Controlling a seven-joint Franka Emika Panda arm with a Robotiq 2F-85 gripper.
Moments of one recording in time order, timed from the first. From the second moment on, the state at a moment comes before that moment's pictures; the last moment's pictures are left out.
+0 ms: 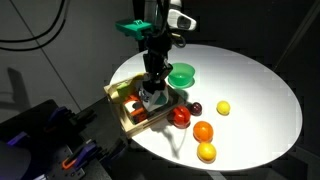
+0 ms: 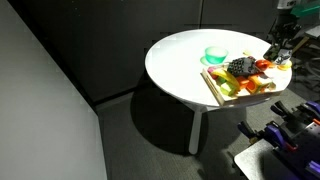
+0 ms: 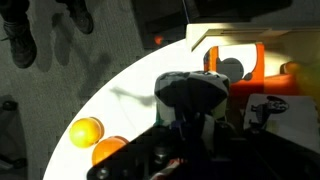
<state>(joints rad) -0.16 0.13 -0.19 -2.23 -0.13 2.10 0.05</state>
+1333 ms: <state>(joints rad) -0.06 0.05 -0.06 -2.38 -0.13 2.12 -0.09</state>
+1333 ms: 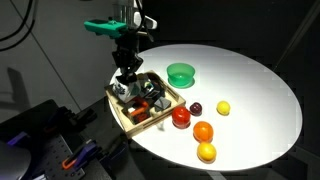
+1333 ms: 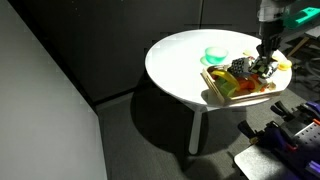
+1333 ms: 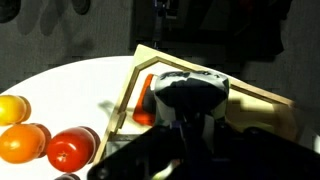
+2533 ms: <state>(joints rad) -0.02 0.19 -0.02 -2.35 -0.12 2.24 -0.09</state>
